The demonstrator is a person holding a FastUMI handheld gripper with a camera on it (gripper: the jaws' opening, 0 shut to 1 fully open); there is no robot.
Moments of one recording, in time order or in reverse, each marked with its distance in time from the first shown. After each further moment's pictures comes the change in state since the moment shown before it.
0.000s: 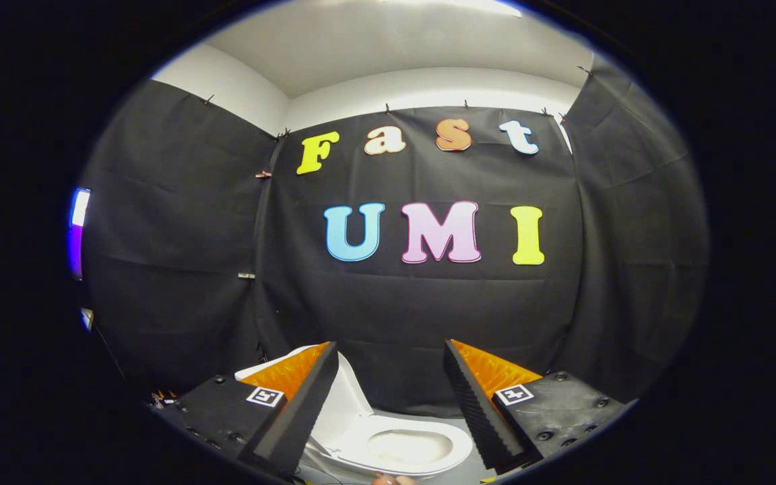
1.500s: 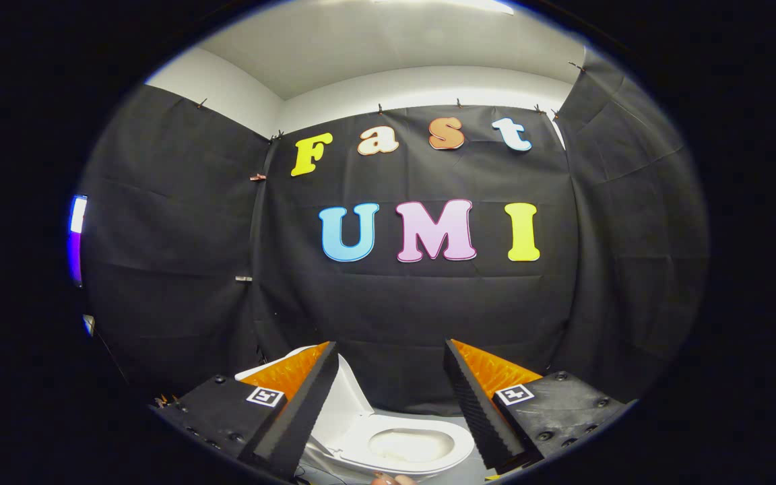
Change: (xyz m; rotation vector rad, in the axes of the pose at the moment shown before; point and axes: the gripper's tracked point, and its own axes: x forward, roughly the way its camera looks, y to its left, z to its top) arm -0.002 -0.007 -0.002 0.024 0.006 -0.014
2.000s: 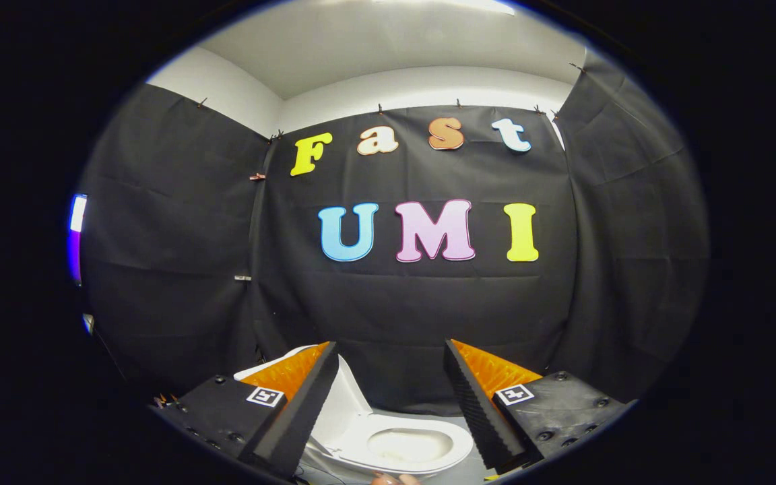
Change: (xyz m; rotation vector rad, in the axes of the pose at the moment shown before) arm 0.000 0.001 0.000 -0.004 -0.001 0.000
